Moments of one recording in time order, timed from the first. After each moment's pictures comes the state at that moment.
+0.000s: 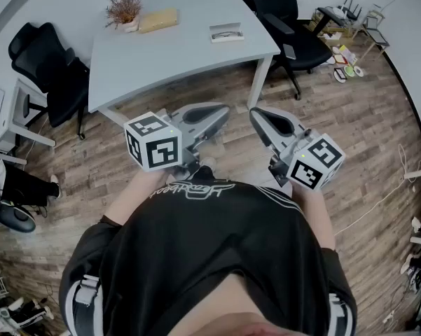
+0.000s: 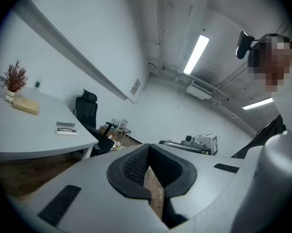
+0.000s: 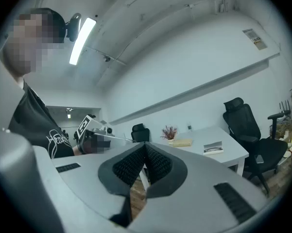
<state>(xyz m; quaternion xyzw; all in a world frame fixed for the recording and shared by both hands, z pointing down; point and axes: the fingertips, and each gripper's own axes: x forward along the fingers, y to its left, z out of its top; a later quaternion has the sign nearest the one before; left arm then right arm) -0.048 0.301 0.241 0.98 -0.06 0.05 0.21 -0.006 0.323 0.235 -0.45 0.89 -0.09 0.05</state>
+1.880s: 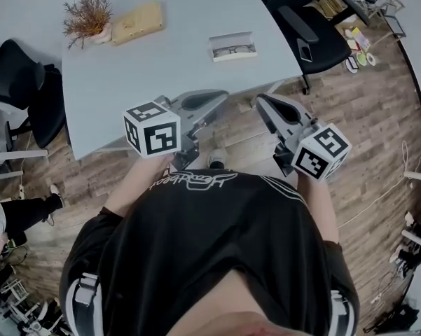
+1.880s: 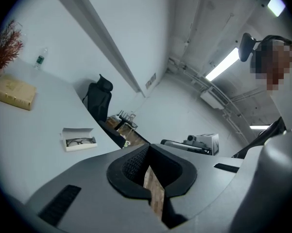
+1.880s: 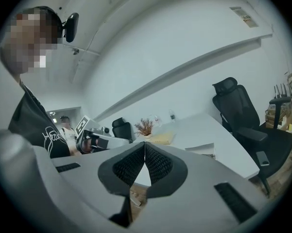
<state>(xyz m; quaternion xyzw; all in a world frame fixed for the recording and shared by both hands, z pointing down) 0.028 -0.024 0.302 0.95 -0.04 0.08 0.31 0.081 0.003 0.291 -0.49 0.85 -0.19 0.02</state>
